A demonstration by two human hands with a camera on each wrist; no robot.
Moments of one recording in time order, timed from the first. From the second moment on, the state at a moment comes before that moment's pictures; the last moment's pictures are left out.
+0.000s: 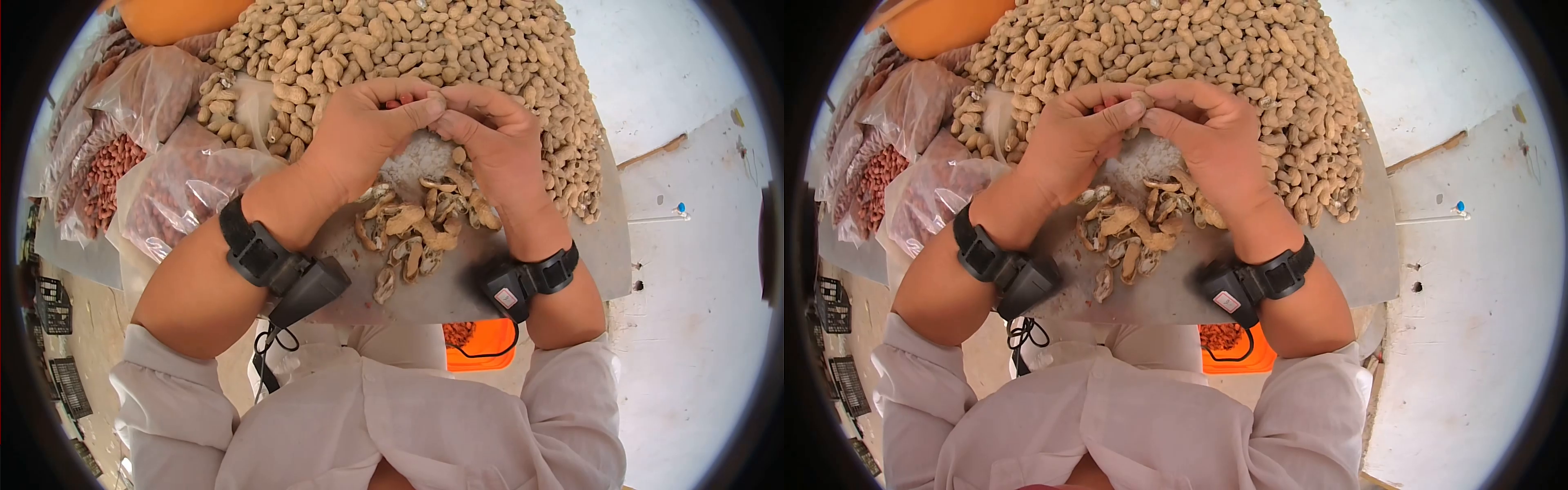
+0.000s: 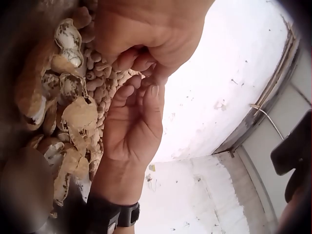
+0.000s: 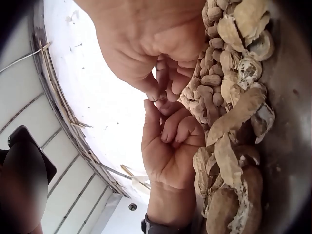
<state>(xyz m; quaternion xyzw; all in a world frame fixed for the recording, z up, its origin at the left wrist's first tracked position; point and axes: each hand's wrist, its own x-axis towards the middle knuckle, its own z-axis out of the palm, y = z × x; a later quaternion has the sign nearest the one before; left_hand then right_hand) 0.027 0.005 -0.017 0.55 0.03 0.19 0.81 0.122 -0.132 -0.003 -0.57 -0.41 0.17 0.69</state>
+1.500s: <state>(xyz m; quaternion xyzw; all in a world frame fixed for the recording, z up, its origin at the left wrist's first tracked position) 0.019 0.008 -0.006 0.55 -0.02 0.04 0.83 0.121 -0.138 0.006 -0.55 -0.47 0.23 0.65</state>
